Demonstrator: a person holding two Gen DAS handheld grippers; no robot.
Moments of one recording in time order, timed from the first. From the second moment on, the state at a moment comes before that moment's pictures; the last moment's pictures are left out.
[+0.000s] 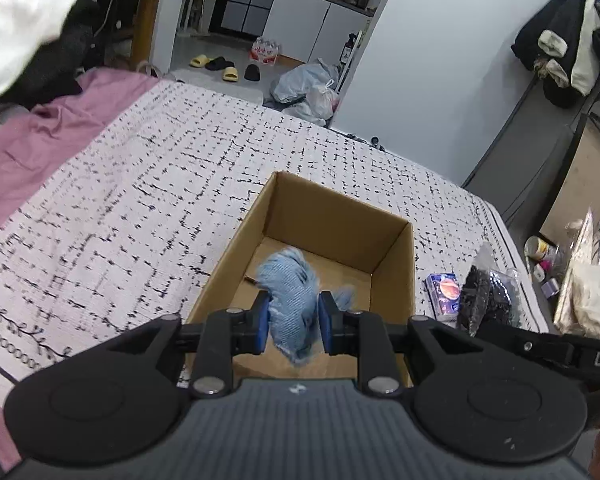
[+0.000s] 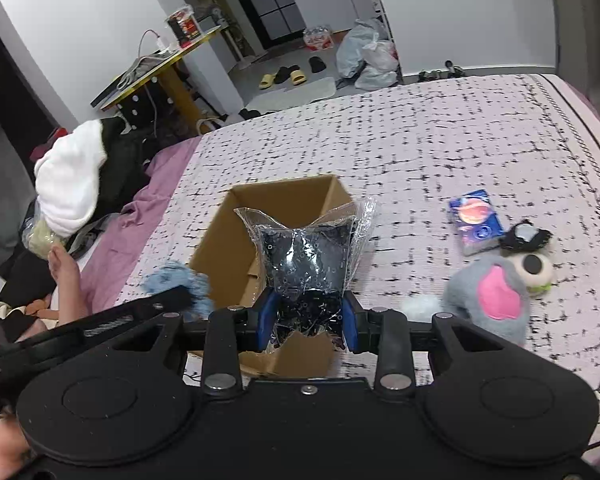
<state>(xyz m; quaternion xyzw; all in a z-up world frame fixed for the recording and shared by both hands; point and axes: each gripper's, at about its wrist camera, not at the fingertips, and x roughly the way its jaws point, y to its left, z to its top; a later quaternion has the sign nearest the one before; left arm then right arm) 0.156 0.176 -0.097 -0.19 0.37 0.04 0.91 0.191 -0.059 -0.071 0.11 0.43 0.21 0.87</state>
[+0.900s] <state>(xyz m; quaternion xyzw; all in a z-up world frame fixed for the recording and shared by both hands) 0.137 0.190 -0.074 -0.19 0.37 0.08 0.91 0.208 -0.009 -0.086 0.12 0.46 0.23 0.85</state>
